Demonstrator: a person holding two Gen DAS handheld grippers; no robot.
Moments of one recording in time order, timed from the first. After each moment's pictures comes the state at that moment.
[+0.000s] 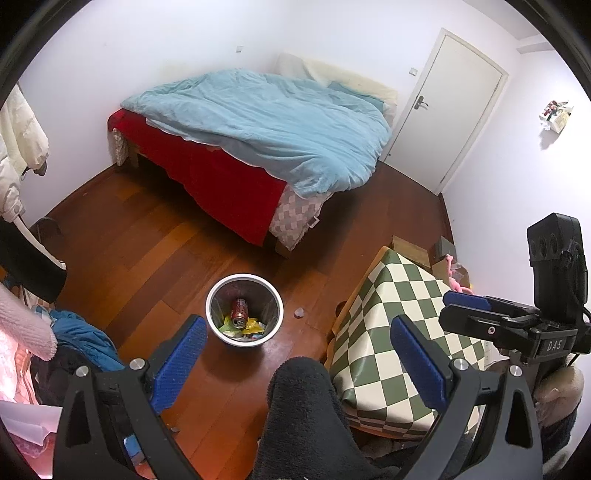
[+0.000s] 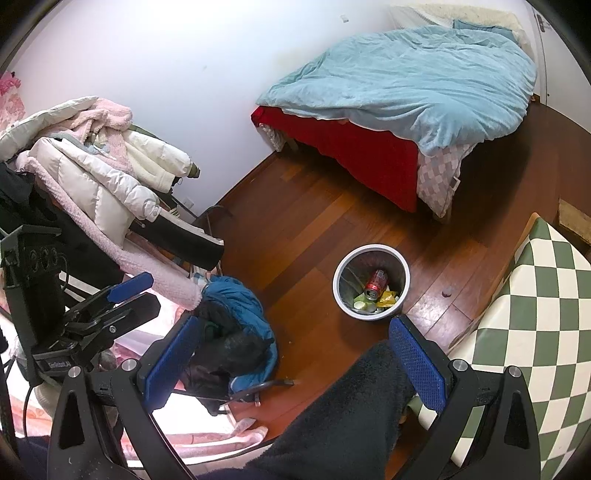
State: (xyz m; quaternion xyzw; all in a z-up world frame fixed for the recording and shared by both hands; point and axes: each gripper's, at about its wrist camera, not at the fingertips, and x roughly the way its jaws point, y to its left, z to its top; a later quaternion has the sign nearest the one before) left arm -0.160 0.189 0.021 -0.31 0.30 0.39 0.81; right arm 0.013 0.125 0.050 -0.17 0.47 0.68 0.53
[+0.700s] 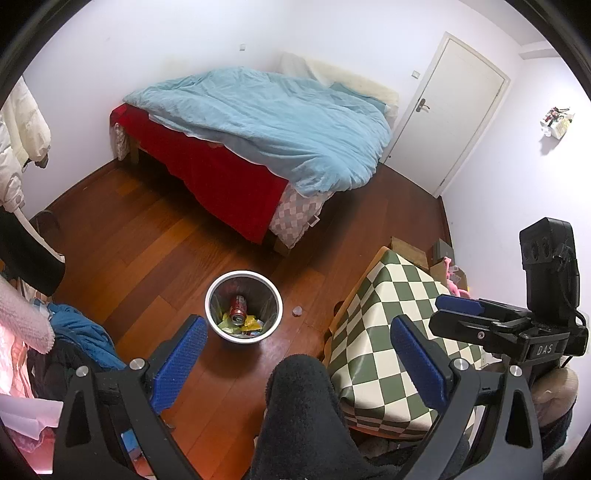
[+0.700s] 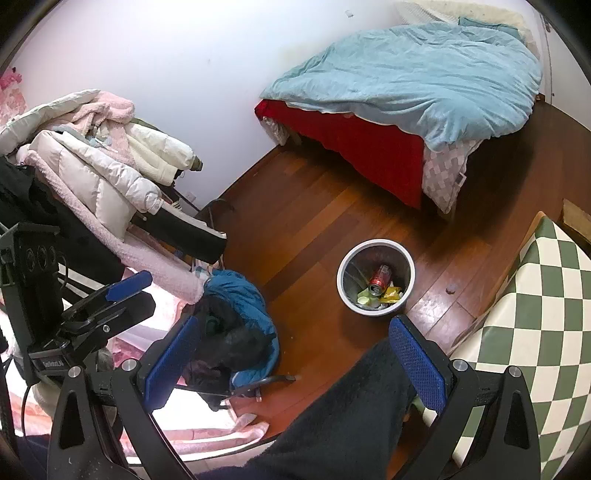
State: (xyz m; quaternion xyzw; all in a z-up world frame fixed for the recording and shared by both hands) left arm -0.165 0.188 0.022 -0.32 0.30 0.39 0.81; right arm 0.003 0.127 0.045 -0.18 0.47 0.69 0.52
